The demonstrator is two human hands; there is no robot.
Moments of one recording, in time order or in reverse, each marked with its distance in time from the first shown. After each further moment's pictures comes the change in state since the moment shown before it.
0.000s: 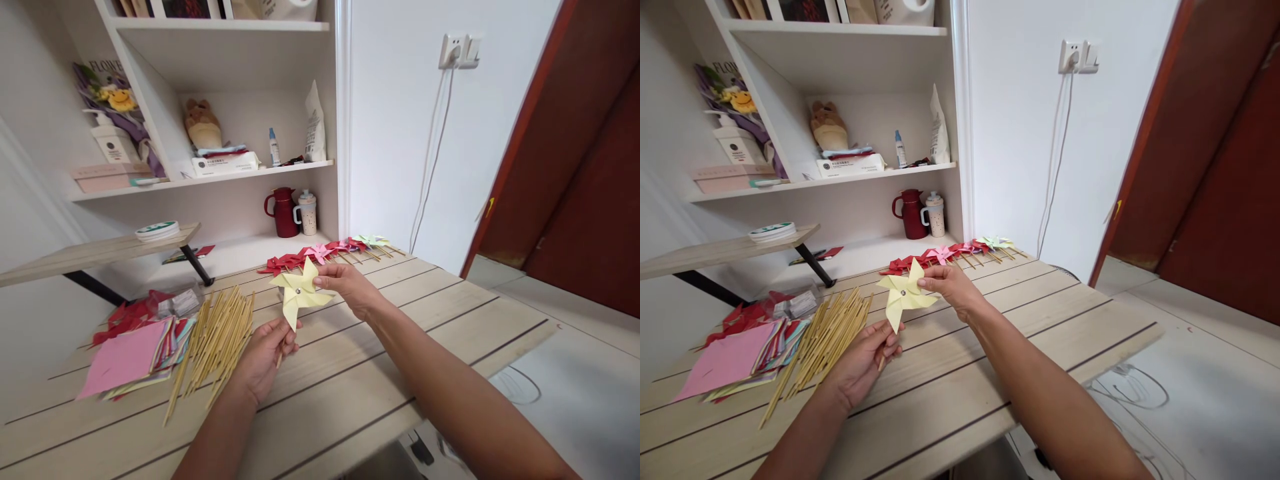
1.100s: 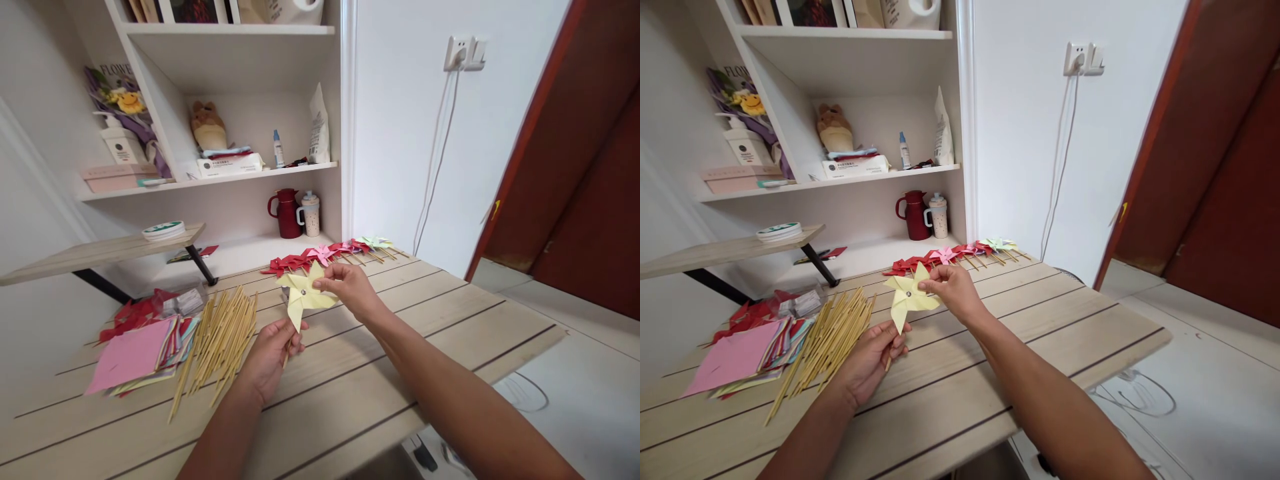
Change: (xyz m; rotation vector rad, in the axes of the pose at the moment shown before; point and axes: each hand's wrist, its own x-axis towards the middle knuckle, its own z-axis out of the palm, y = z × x) left_hand 0.000 -0.002 0.003 0.043 -0.008 -0.003; right_hand -0.002 0.002 0.007 -0.264 0.155 -0.164
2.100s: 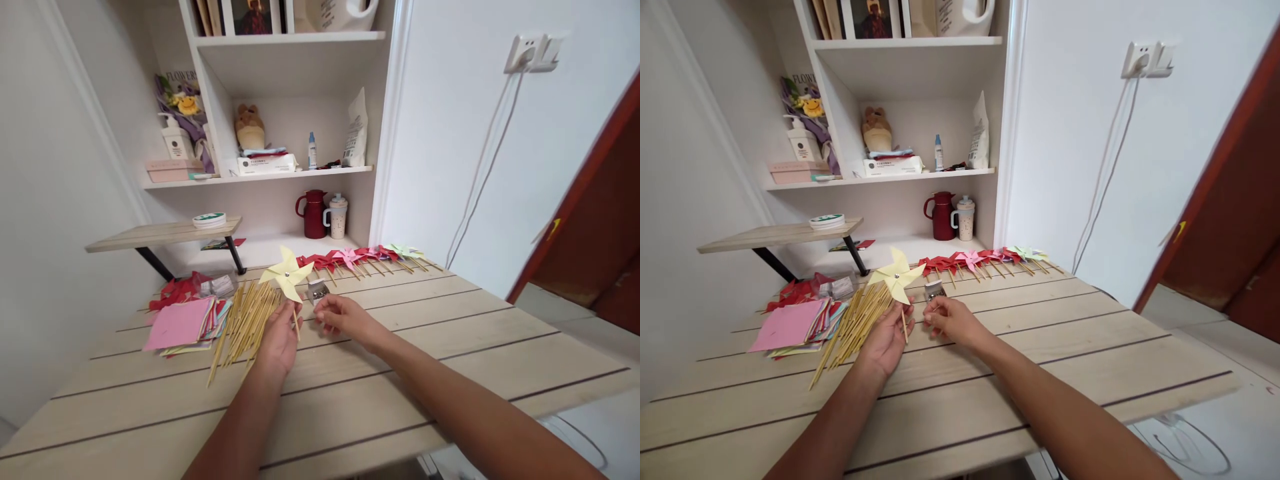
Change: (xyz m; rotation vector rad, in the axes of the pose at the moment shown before) left_hand 0.015 0.002 -0.019 -0.469 0.431 0.166; right_hand -0.025 0.032 0.044 0.044 -0.441 0.267
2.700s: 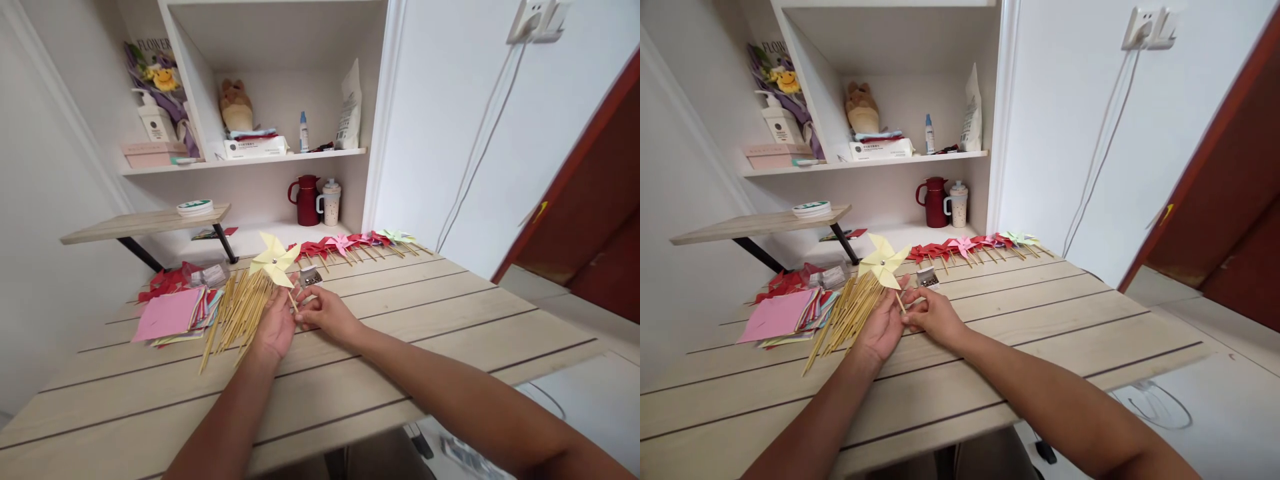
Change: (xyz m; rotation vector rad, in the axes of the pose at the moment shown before) left_hand 0.001 -0.008 0.003 -0.076 -0.215 0.010; right_hand 0.003 0.023 0.030 0.239 -0.031 -0.079
